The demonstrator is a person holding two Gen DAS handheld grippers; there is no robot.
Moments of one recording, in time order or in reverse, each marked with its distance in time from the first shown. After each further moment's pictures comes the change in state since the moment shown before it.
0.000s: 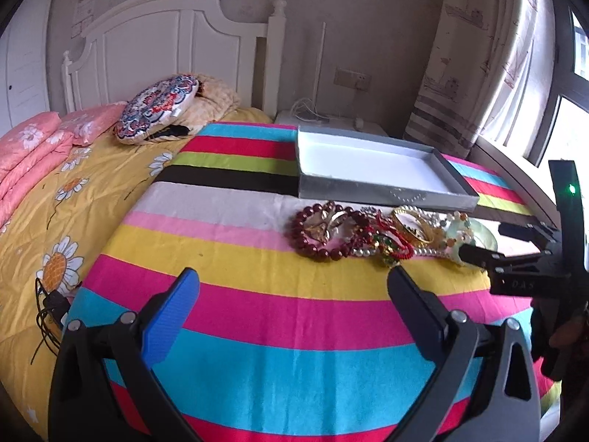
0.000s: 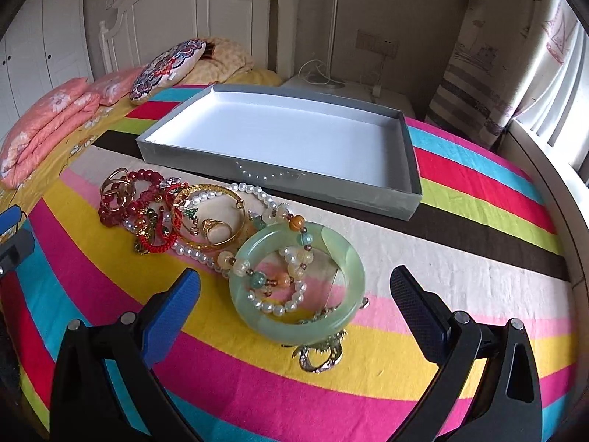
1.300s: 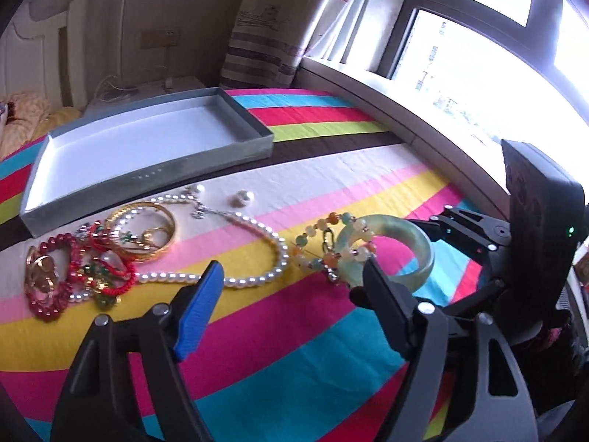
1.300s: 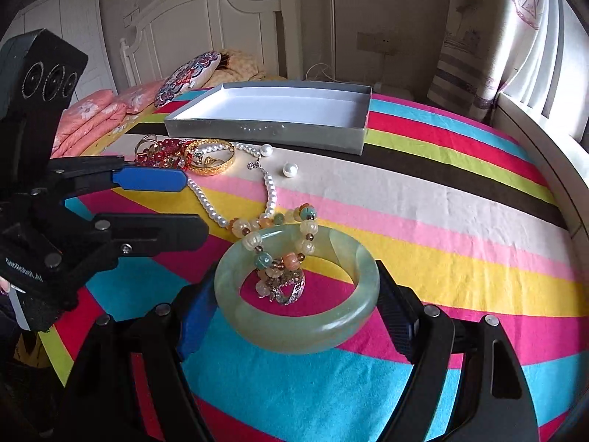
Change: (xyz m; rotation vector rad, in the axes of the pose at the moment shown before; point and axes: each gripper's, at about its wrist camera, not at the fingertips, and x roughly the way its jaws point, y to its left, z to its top) left arm 0.058 -0.169 0.003 0.318 0.204 -0.589; right arm -0.066 -0.062 -0.086 0.035 -0.062 0.113
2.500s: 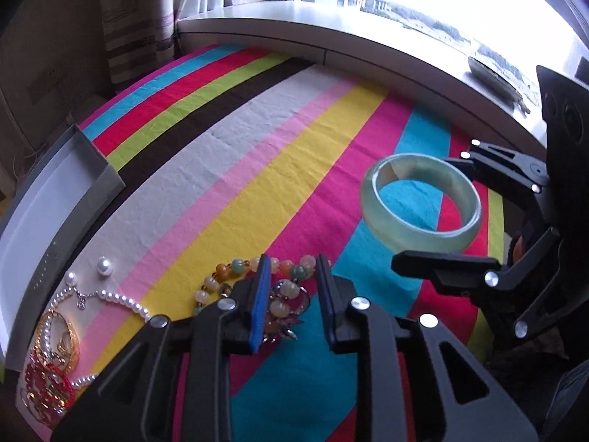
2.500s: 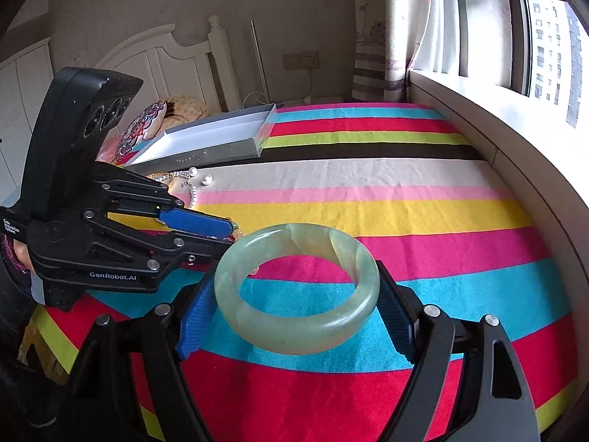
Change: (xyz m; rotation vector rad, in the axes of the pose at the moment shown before) left arm 0.090 -0.102 0.025 0.437 0.284 -0.028; right arm -0.073 -0.069 -0.056 0.237 -0.113 -0.109
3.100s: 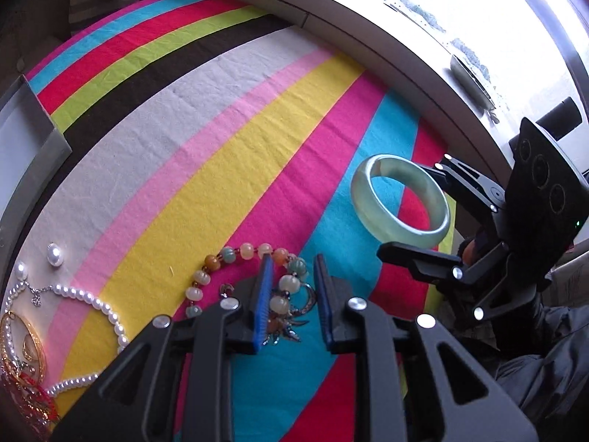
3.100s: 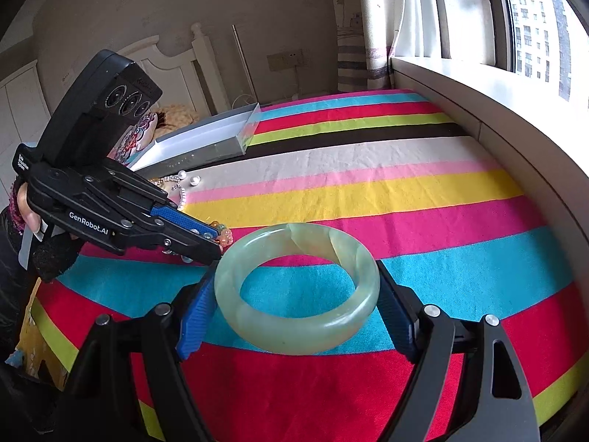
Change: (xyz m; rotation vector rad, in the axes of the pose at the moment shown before) left arm 0.012 0.028 0.017 -0.101 0.171 -0.290; right arm -0.003 -0.016 -0.012 0.087 0.003 0.012
